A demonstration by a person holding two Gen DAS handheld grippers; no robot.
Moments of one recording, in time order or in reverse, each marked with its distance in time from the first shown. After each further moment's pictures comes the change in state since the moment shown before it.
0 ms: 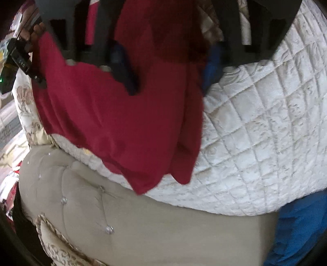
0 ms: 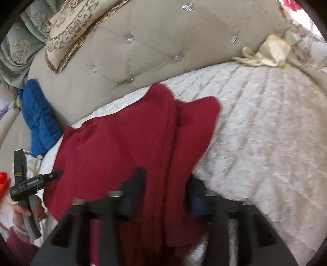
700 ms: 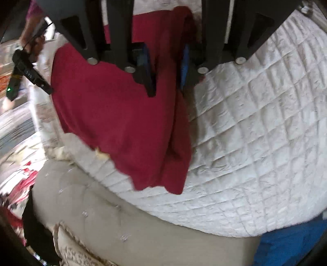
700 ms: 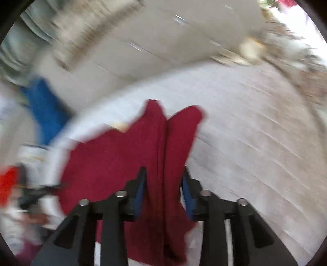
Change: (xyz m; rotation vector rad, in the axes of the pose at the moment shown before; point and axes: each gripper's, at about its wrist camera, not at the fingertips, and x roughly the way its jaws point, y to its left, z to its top) left arm -0.084 -0.004 -0.087 -0.038 0.089 -0.037; right arm -0.099 -0.003 -0.036 0.006 0.106 -0.135
